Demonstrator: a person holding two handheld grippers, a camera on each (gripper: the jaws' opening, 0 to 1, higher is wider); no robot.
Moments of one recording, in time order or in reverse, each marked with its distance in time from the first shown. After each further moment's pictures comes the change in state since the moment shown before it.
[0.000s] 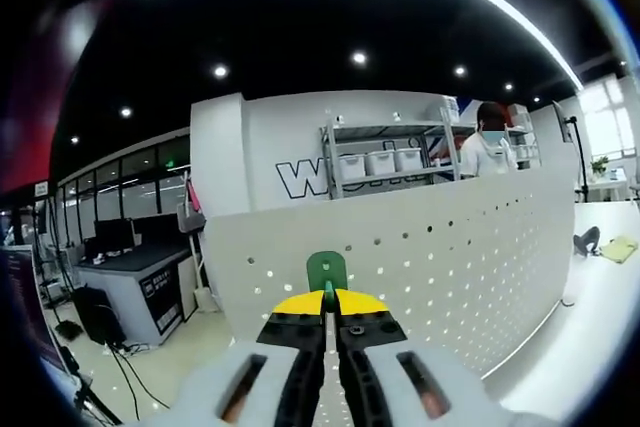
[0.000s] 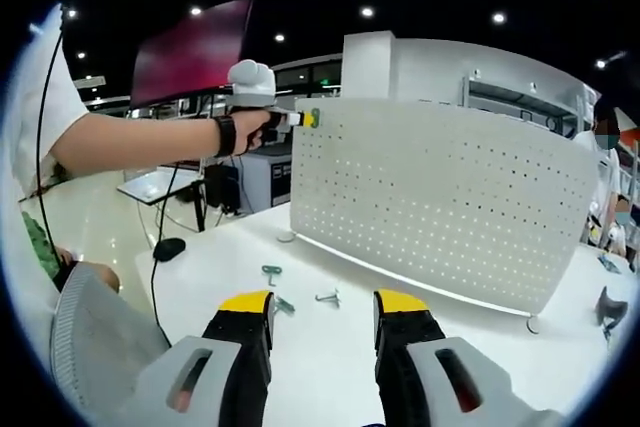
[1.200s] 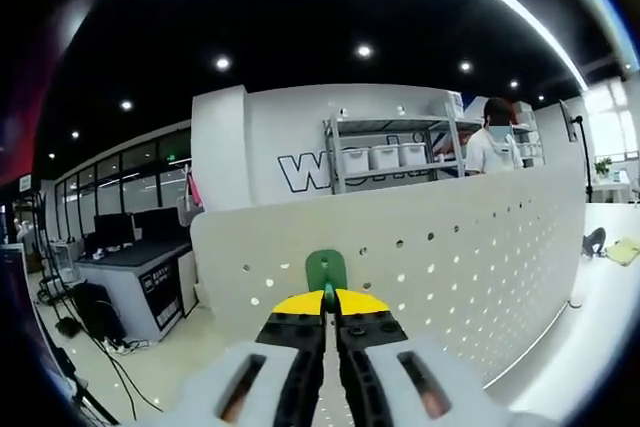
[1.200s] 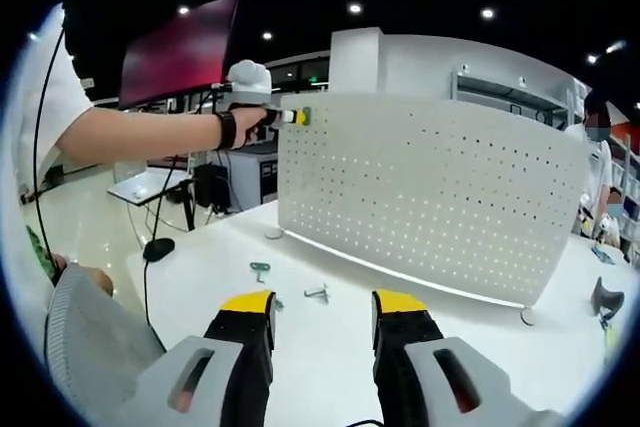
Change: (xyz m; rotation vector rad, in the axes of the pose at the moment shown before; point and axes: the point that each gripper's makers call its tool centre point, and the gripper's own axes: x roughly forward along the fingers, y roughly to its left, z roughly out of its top) left arm 0.027 0.006 -0.006 0.010 0.030 0.008; right arm 0.001 -0.012 -0.007 0.019 0.015 -0.040
